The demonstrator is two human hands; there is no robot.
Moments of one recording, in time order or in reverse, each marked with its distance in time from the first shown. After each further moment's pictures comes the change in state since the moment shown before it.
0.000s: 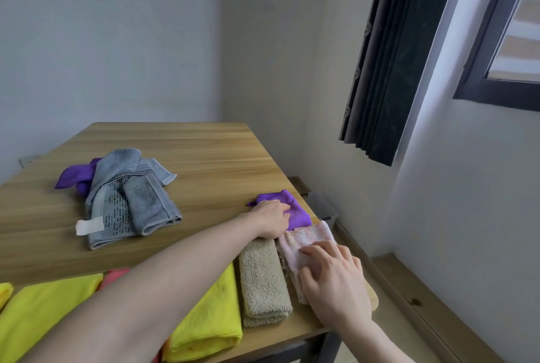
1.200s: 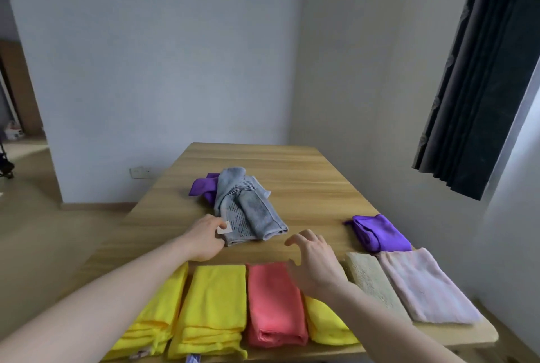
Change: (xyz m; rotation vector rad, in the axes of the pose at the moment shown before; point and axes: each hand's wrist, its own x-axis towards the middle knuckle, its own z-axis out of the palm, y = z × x) left_hand -0.236 -0.287 -0.096 -0.022 0.220 -0.370; right_hand 0.015 -0.232 0.034 0.130 -0.282 -0.318
